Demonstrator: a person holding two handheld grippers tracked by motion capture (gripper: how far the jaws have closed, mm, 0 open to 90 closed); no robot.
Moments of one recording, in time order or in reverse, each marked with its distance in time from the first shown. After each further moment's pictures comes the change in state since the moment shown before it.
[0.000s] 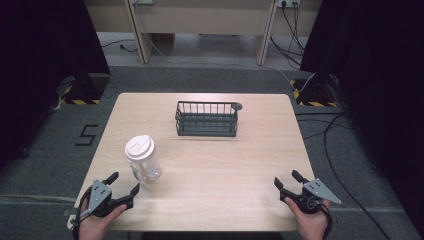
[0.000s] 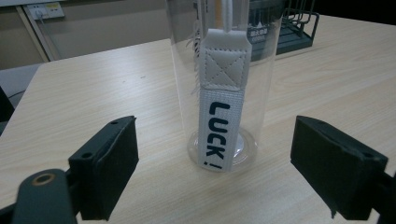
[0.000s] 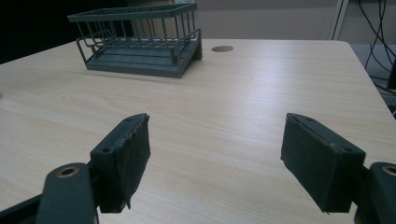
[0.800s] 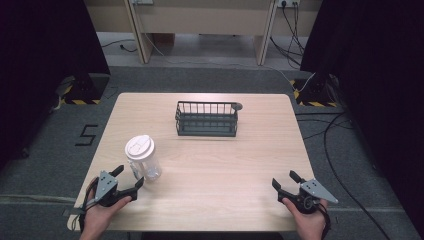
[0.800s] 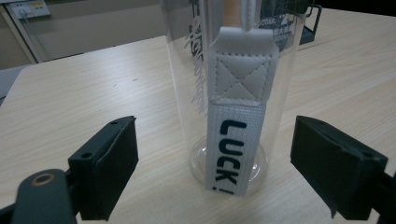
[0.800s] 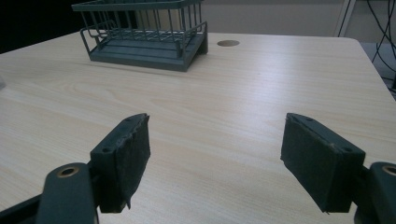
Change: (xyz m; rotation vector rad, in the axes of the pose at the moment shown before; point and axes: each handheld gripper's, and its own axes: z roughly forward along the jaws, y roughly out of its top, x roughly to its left) left arm 0.007 0.005 0.029 0.015 -0.035 0.038; right arm 0.004 -0.001 0.003 0.024 0.013 -0.018
